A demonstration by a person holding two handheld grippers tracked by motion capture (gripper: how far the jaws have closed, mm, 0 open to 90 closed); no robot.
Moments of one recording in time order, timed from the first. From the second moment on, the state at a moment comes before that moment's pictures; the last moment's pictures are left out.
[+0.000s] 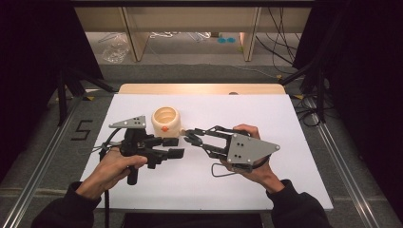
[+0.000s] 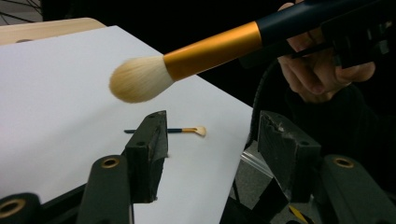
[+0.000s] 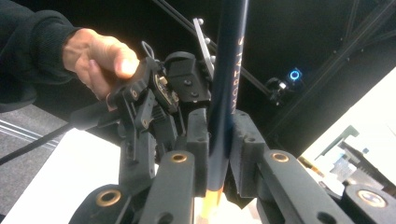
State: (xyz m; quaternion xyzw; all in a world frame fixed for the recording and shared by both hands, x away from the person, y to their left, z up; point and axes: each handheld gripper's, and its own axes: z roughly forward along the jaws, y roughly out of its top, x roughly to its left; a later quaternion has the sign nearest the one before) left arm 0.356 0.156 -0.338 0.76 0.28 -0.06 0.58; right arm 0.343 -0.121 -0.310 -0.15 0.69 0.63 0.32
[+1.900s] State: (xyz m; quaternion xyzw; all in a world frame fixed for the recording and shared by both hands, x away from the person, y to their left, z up) left arm 0.355 0.154 -0.338 0.73 0.26 -0.09 0.62; right arm 0.324 -0.117 -0.312 -0.24 0.67 0.62 0.34
